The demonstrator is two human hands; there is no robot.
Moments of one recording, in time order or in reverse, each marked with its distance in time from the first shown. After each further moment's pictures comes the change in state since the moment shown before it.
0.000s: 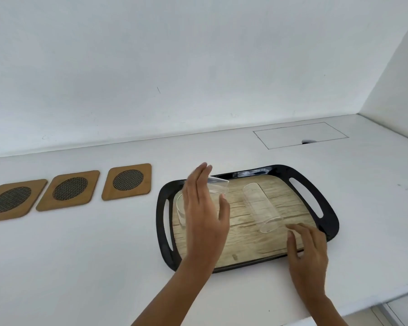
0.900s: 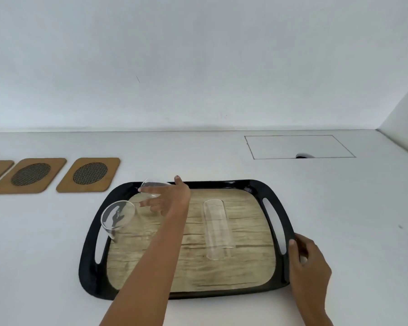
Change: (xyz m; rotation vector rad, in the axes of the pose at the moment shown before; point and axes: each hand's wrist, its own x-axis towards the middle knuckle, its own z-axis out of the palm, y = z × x) left_hand 0.087 -0.039 0.164 0.142 0.084 -1.370; right_hand 0.101 0.117 -0.019 0.155 -0.272 0.495
